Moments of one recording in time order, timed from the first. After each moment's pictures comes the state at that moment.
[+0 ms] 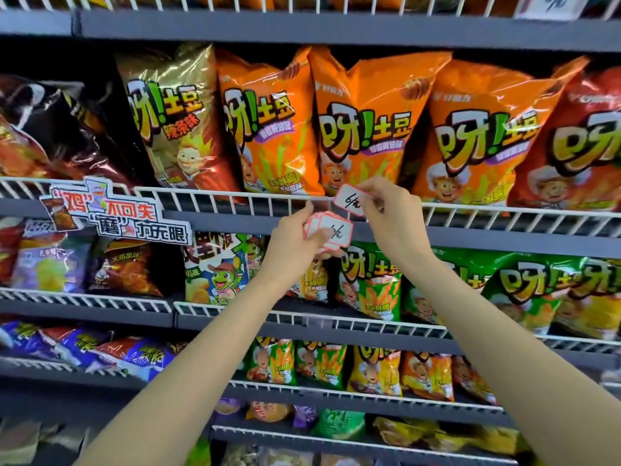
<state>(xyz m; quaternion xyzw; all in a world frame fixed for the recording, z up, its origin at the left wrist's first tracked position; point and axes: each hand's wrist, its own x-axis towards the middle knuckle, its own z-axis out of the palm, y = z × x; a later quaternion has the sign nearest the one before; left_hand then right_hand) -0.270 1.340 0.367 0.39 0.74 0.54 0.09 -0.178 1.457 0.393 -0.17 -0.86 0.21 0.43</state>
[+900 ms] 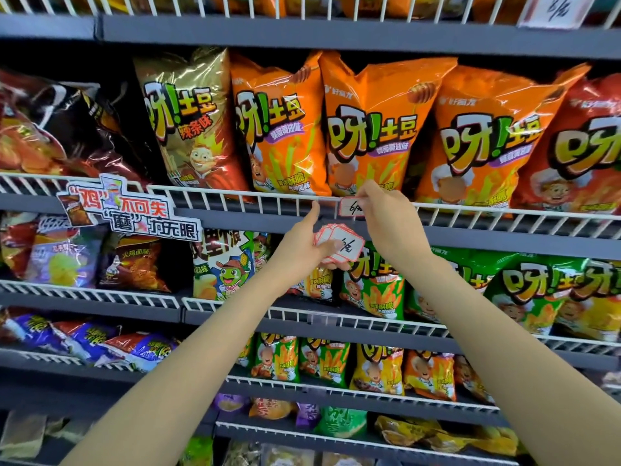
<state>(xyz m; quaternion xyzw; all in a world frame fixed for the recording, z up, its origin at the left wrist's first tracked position) -0.276 1.336 0.361 0.42 0.75 0.48 0.16 -0.183 1.450 0.393 -0.18 -0.91 0.02 0.36</state>
